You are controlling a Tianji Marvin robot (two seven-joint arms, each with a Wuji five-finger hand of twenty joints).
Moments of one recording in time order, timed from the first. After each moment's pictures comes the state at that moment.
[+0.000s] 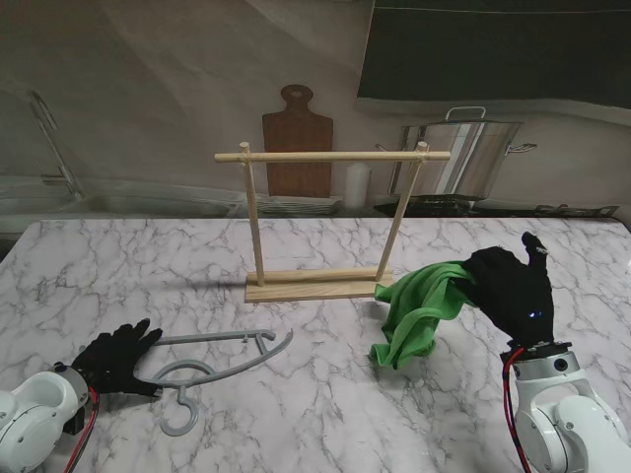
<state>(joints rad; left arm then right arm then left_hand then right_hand) 1.86 -1.00 -1.65 -1.64 1.11 -0.27 -0.34 -1.90 -1.09 1.55 -1.81 -1.25 -0.04 -0.58 0.65 -0.26 -0.03 -0.02 0.18 0.27 -0.01 0.20 0.10 0.20 -0.03 0.02 0.10 0.18 0.06 0.17 0.03 0.11 1.16 0.35 0.96 -0.05 -0.07 -0.08 0.72 -0.03 0.90 0.73 0.71 -0.04 0.70 0.49 0.71 -0.01 0.32 0.32 0.06 0.31 0.68 0.07</state>
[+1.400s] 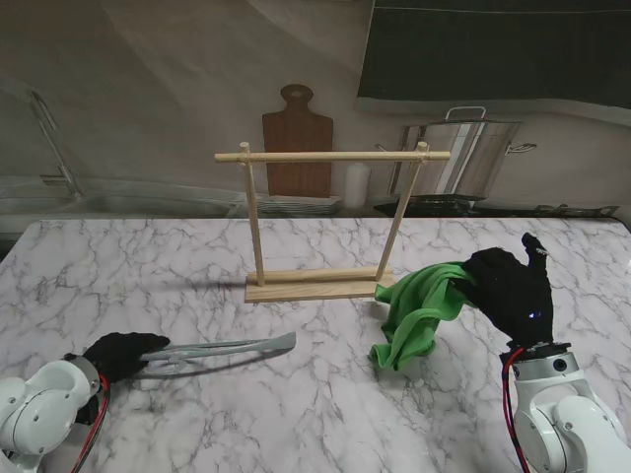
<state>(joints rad) 1.80 -0.99 -1.59 -1.63 0.98 -0.16 -0.40 -1.89 -1.09 1.55 -1.81 -1.24 -0.03 -0.58 1.21 -0.11 0.33 -0.02 0.44 0.15 0.08 0.31 0.51 0.10 0.05 0.10 0.44 0.13 0.13 0.16 0.18 0.06 1.39 0.42 0.96 -0.05 -0.07 -0.08 0.72 -0.03 0.90 0.73 0.71 -0.04 0.69 0.49 0.71 -0.01 0.31 0.32 0.06 0.31 0.68 0.06</state>
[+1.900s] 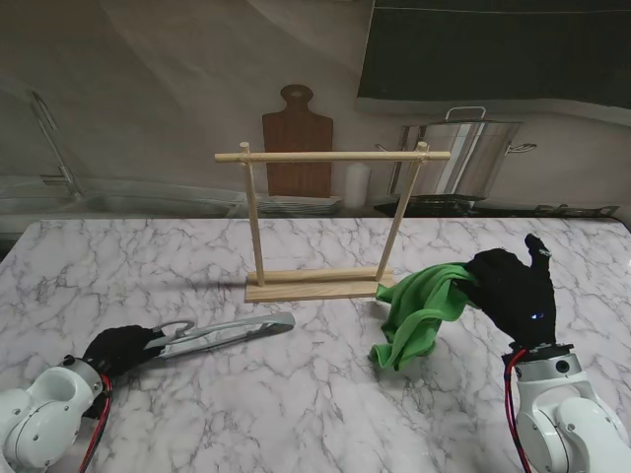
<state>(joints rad) 1.83 -1.02 -1.60 -1.62 1.00 -0.22 -0.18 -1.90 -1.09 1.56 -1.81 -1.24 -0.03 -0.58 1.21 -0.05 0.01 -0.02 0.60 0.18 0.49 0.77 0.85 0.16 0.64 0.75 0.79 0.28 0.80 0.92 0.50 0.25 1.39 0.79 0.96 -0.05 -0.07 -0.08 0.72 -0.03 0.90 0.73 0.71 -0.04 0.69 0.49 0.71 -0.01 0.31 0.32 0.05 0.31 0.67 0.06</state>
